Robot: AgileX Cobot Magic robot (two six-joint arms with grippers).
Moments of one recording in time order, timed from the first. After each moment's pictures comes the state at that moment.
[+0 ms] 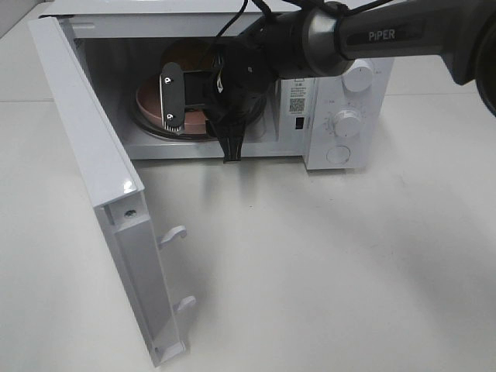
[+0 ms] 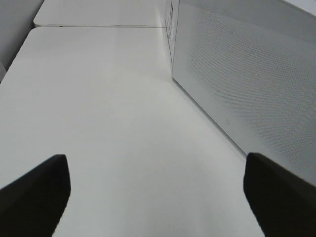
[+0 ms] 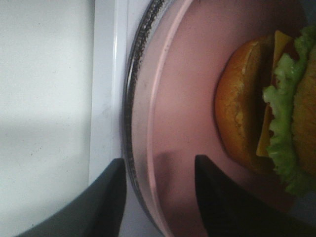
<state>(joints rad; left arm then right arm) 0.02 0.00 -0.50 -0.10 1.05 0.06 0.64 2.29 -1.75 -0.36 0.36 -0.87</state>
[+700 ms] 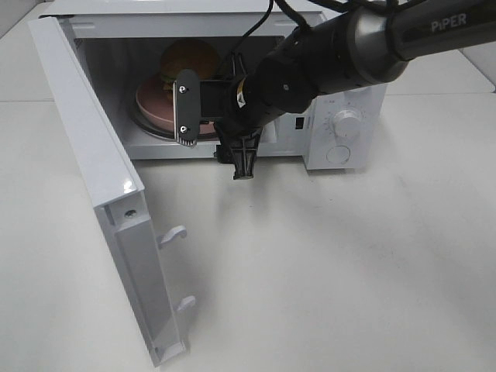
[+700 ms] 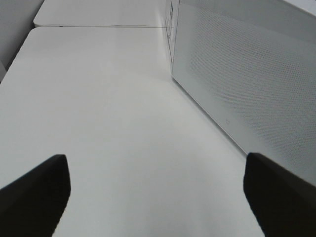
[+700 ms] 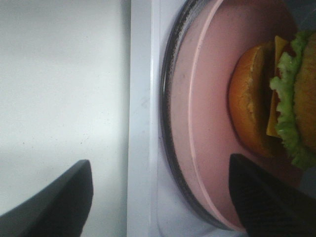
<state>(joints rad) 0.02 0.00 -0.50 -0.10 1.05 0.06 0.64 2.12 -1.44 -0.37 0.15 -0.84</state>
